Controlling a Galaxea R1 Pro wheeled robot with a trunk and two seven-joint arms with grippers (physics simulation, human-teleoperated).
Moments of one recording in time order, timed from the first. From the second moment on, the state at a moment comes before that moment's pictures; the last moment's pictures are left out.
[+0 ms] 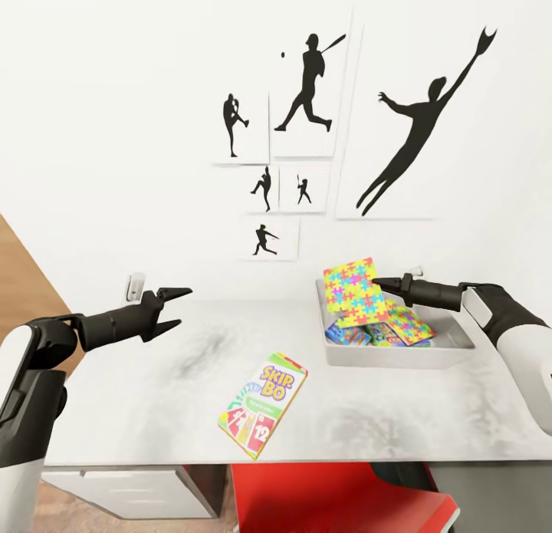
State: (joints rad) left arm -0.61 0.25 0.14 -1.61 1.96 1.00 0.77; right arm -1.24 -0.38 0.02 -0.28 -0.35 0.79 1.10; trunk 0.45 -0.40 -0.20
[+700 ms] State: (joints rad) left arm -0.61 0.25 0.14 -1.61 2.00 1.00 0.76; right arm -1.24 -0.38 0.02 -0.28 -0.35 0.79 1.11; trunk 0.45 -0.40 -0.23
